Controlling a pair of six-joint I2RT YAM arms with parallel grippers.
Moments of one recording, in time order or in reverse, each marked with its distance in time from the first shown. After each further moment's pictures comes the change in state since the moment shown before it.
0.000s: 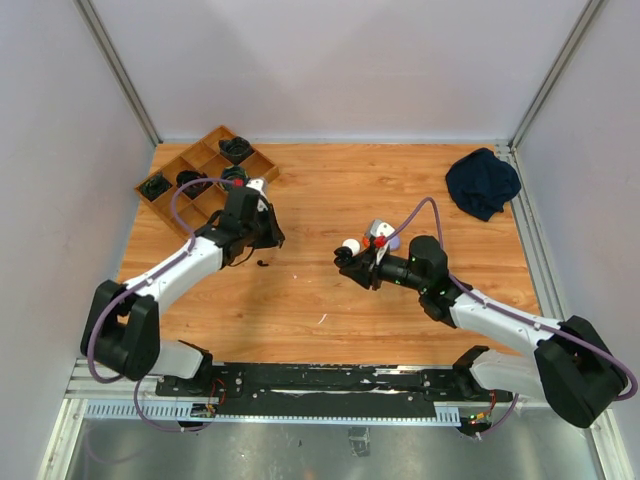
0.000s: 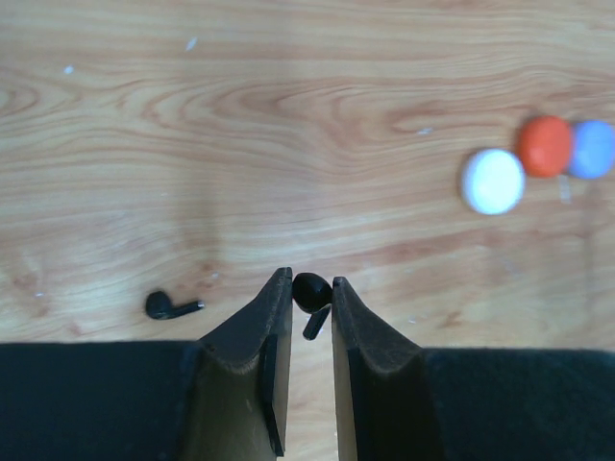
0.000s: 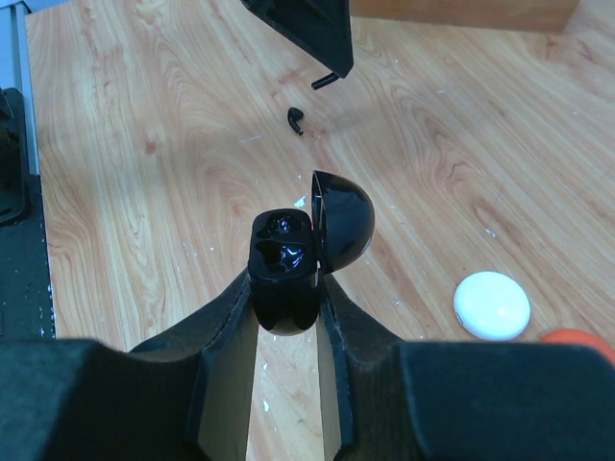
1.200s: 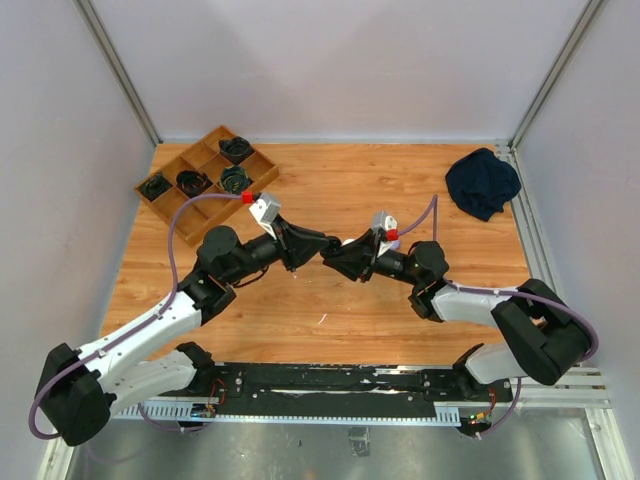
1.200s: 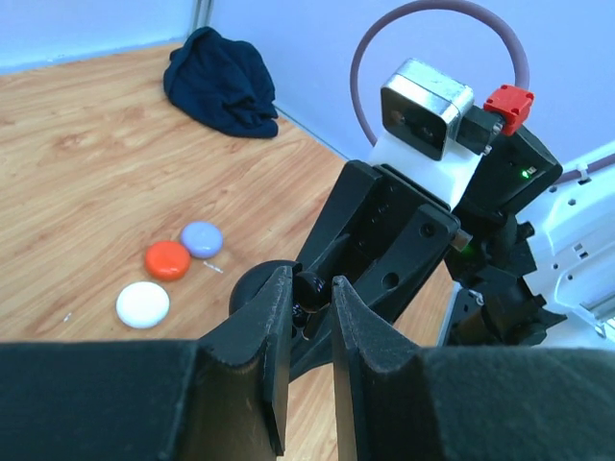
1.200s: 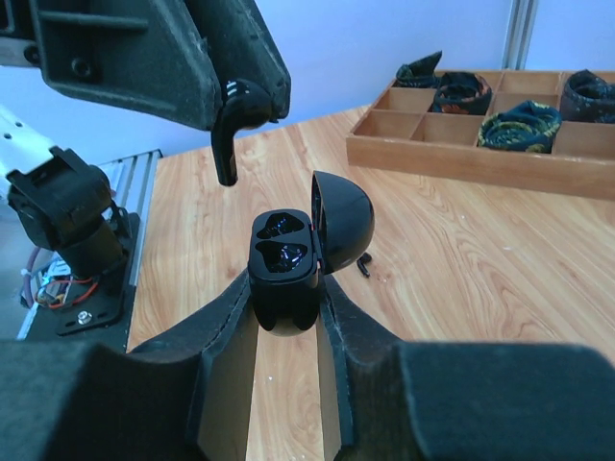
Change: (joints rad) left arm -0.293 -0.462 -0.276 0.652 0.322 0.030; right arm 0.000 0.247 -0.033 0.690 -0.148 0.286
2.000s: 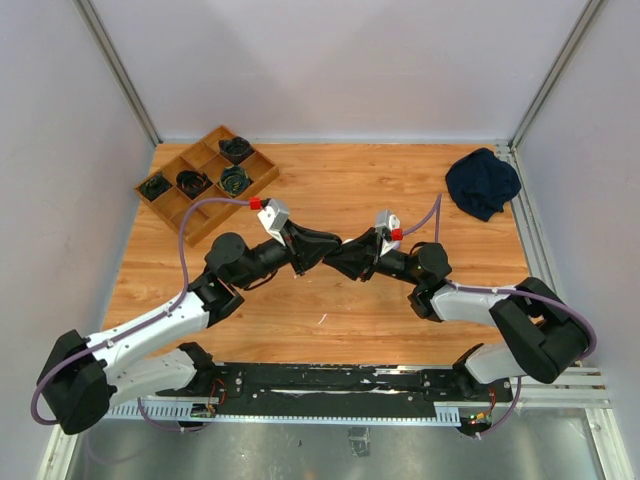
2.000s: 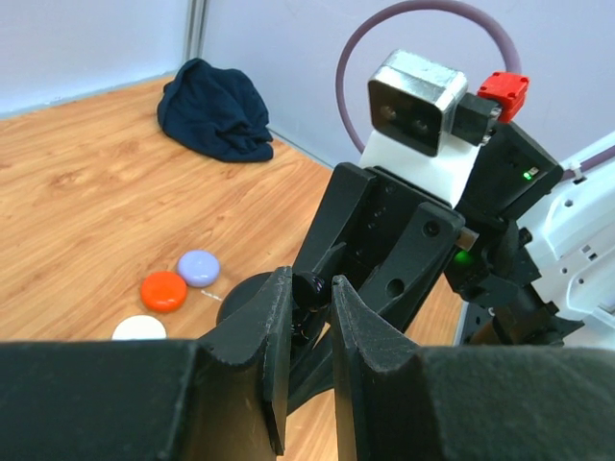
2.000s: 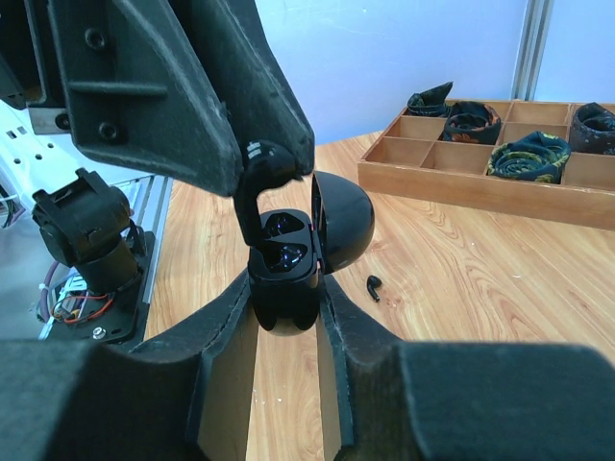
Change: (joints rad) left arm -0.081 0.046 -0.030 0.155 -0.063 0.058; right arm 0.000 0.021 0.000 0.118 -0.018 0.066
